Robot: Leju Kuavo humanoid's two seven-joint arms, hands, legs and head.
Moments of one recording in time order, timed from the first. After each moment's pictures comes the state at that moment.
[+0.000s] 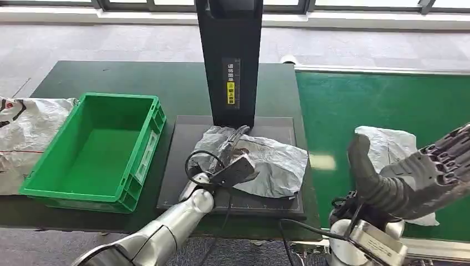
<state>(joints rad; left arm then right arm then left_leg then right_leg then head) -0.66 -0.37 -0.50 -0.44 -0.47 0.39 -0.42 -0.11 0.33 0.11 -1.85 0.64 -0.70 -0.70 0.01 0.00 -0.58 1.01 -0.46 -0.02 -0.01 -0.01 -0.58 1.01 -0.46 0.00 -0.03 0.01</state>
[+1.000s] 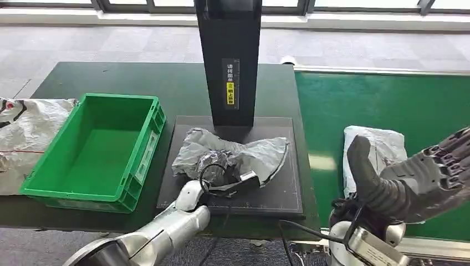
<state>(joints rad) -0.69 -0.32 -0.71 -0.33 -0.97 0.69 0.06 -0.11 0.33 0.13 -1.87 0.66 -0.70 -0.70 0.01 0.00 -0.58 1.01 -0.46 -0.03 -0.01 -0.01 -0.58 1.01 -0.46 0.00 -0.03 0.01</state>
